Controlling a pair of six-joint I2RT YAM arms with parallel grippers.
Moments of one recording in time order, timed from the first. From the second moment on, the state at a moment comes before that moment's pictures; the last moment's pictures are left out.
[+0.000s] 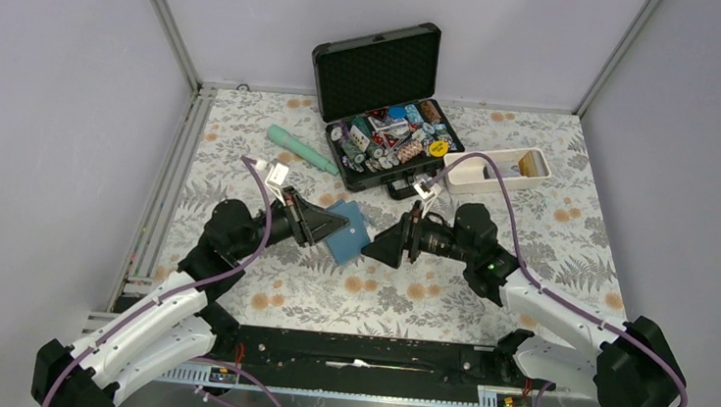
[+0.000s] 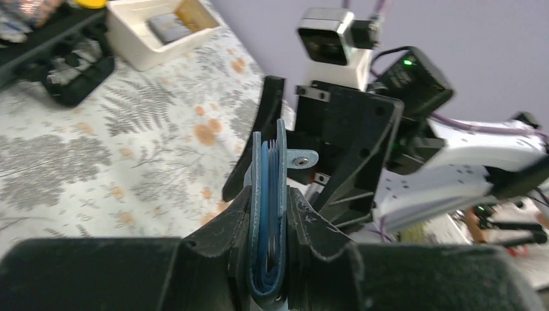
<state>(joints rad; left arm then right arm) -0.60 0.72 0.49 0.24 0.39 -0.77 0.71 1.10 0.57 0.33 -0.56 0.62</state>
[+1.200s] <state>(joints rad) -0.59 0.76 0.46 0.49 0.68 -0.98 0.70 1.15 0.49 0.87 -0.88 0.99</state>
